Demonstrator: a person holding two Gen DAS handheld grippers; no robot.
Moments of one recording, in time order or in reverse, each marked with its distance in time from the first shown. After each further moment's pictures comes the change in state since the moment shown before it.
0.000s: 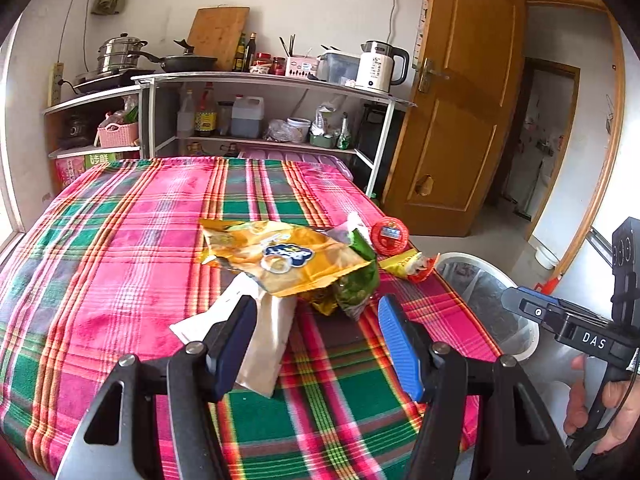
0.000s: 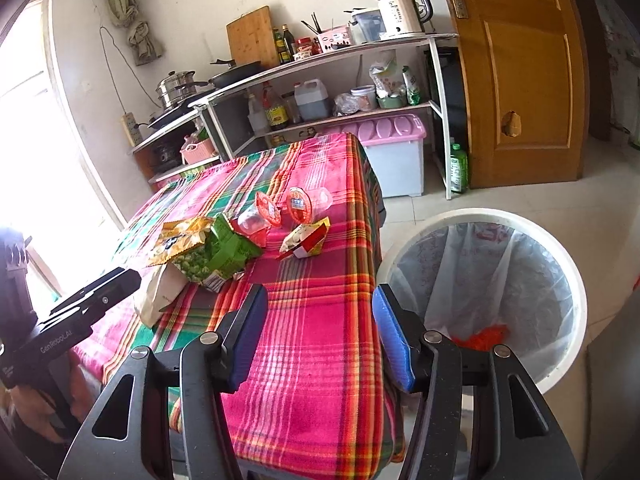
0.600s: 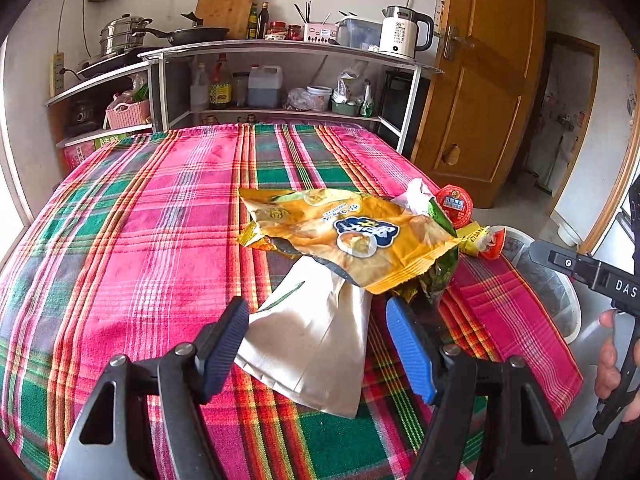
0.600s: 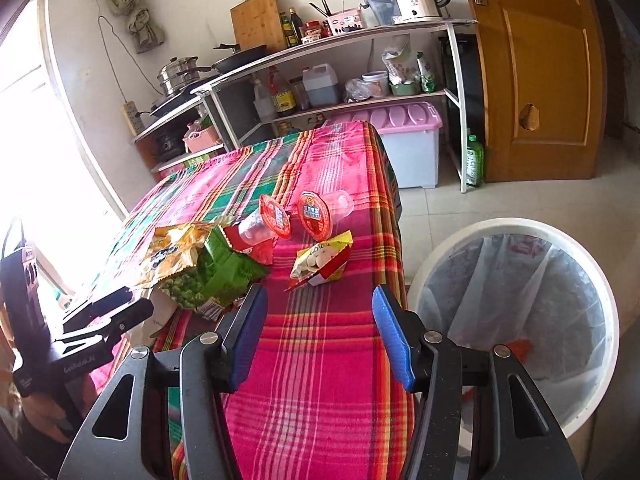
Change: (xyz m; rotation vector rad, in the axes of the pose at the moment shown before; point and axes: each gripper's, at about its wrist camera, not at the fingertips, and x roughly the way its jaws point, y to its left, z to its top) left arm 0.041 0.037 0.001 0.028 0.121 0.061; right arm 0.055 0.005 0.029 0.011 0.056 0.028
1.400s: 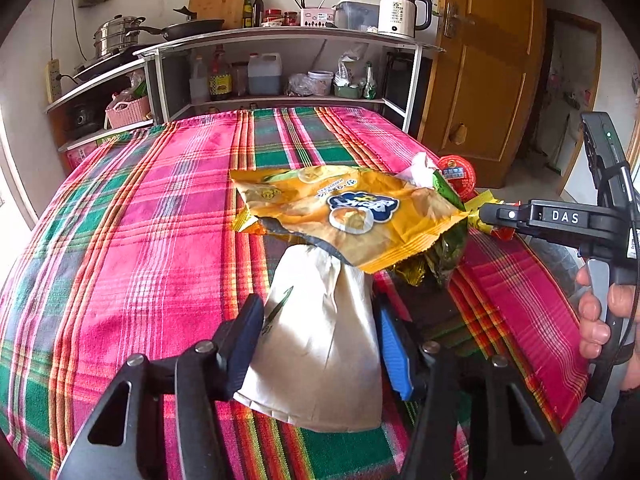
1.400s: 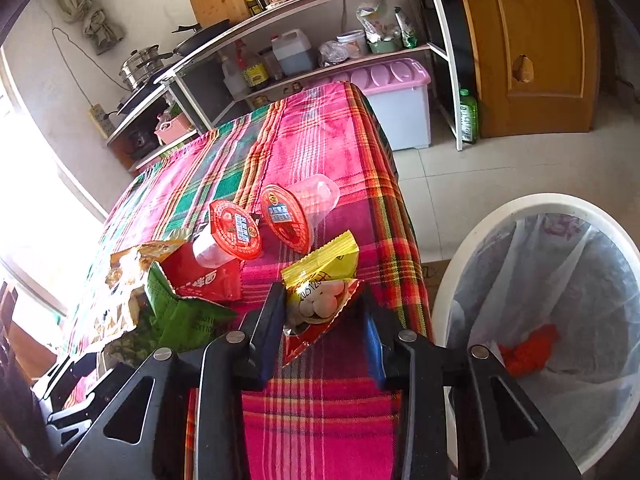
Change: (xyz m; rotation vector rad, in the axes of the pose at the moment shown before) left arm 0.006 -0.010 -0.005 0.038 0.054 0.041; right arm 0.066 -0.011 0.023 0.120 0.120 -0.029
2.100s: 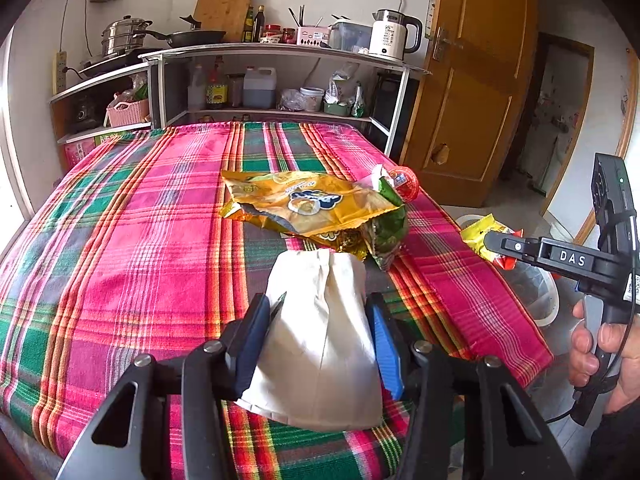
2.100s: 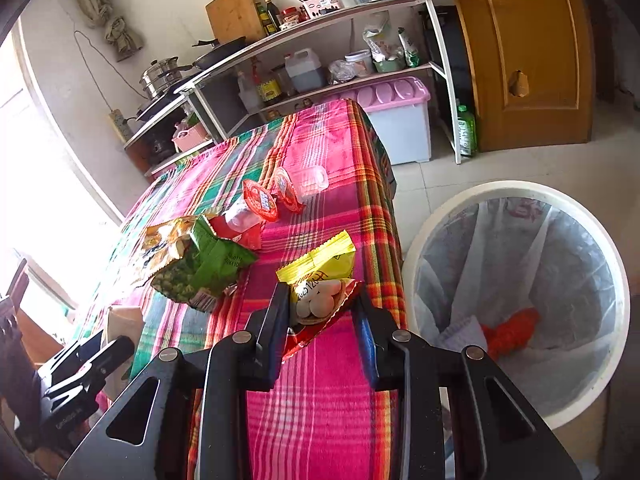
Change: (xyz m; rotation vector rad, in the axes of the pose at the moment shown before) left arm -0.045 -0.020 -0.017 -0.043 -0.062 -0.059; right arm -0.070 -0.008 -0.046 -0.029 -0.072 0.030
